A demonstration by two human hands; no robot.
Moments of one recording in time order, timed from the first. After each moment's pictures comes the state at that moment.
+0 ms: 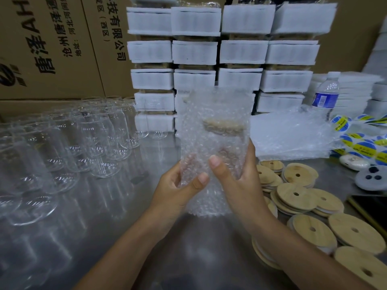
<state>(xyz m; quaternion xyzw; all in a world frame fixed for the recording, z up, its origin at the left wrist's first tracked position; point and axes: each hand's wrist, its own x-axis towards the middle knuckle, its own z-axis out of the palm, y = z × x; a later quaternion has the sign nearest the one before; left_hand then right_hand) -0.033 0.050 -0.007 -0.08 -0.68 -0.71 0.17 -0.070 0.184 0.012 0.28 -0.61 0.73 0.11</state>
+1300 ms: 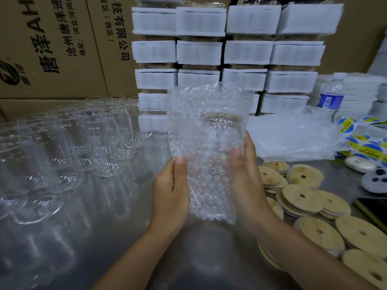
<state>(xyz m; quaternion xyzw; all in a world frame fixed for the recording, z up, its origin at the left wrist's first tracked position) -0.032 0.059 -0.002 0.01 -0.71 -0.57 0.42 -0.069 0.175 0.015 0.27 -0.61 0.75 0.04</state>
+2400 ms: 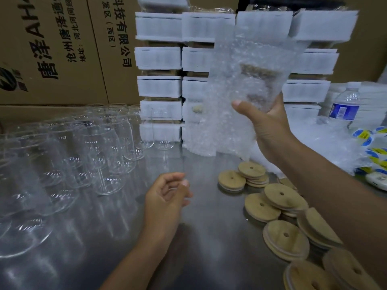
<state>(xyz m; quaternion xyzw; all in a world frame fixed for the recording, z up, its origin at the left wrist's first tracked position) -0.061 0.020 -0.017 0.08 -0.61 -0.72 0.33 -0.187 0.165 0.096 0.22 -0.64 0.73 0.14</state>
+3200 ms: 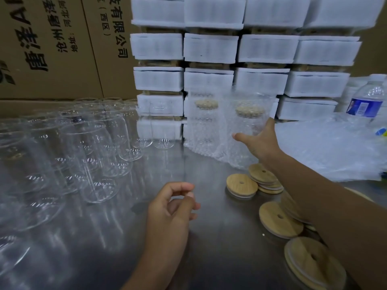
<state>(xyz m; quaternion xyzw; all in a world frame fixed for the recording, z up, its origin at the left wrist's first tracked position) -0.075 0.018 -0.024 0.08 -0.63 -0.70 0.32 -0.298 0.153 0.022 0.12 -0.77 0.60 0.15</state>
